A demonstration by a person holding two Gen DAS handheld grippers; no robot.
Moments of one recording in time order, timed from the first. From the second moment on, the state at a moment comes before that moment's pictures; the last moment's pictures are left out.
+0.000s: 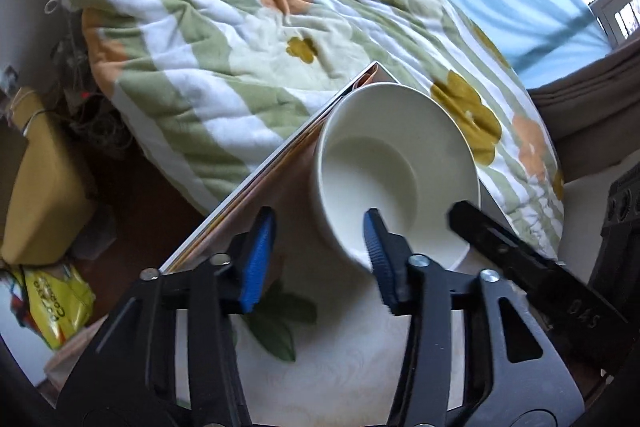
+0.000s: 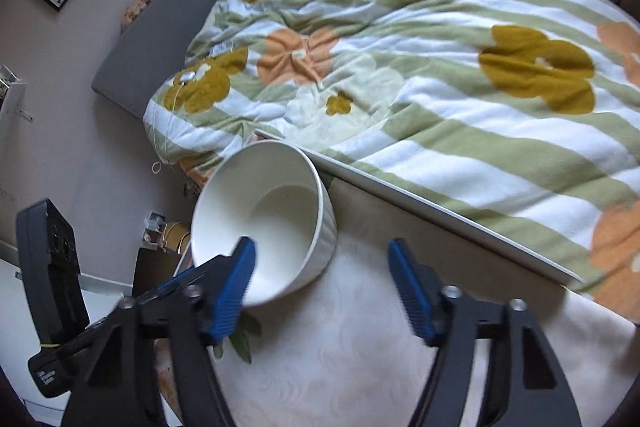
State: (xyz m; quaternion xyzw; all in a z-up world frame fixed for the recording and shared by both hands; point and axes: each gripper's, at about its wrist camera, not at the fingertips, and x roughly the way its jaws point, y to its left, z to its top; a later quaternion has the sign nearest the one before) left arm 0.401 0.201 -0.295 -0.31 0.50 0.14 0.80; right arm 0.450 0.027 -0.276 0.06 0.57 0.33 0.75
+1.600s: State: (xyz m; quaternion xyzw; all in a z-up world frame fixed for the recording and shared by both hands) left arm 0.249 -0.128 -0.143 -0.14 0.49 -0.08 0.86; right arm 0.231 -0.253 -0.140 0.11 0.48 0.19 0.85
